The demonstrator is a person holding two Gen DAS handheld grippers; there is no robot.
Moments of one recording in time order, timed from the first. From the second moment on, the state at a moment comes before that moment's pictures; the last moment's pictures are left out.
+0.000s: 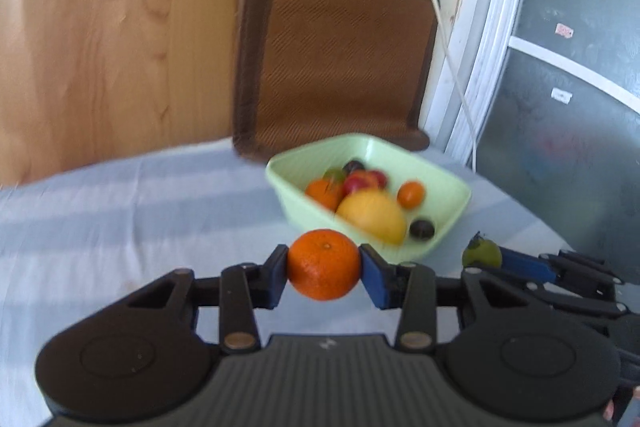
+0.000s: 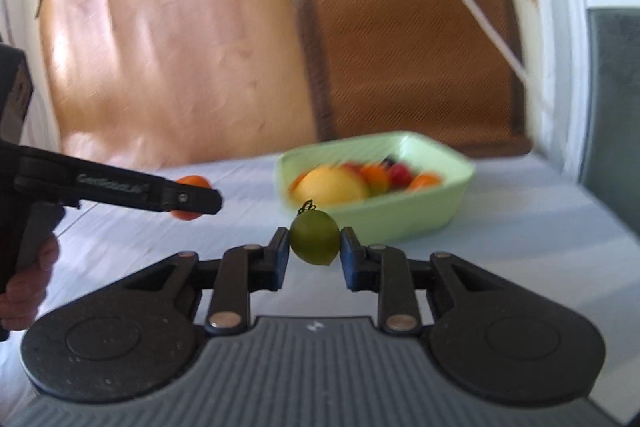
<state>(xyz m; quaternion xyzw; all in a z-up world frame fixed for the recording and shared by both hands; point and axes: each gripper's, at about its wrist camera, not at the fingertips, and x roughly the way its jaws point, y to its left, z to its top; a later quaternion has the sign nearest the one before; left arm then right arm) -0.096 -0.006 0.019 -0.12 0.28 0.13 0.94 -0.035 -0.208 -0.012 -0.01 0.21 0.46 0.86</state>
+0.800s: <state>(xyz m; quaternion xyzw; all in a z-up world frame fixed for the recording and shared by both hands) -0.051 0.001 0.018 -0.16 0.25 0.16 0.94 0.031 -0.207 -0.027 0.06 0.19 0.42 0.89</state>
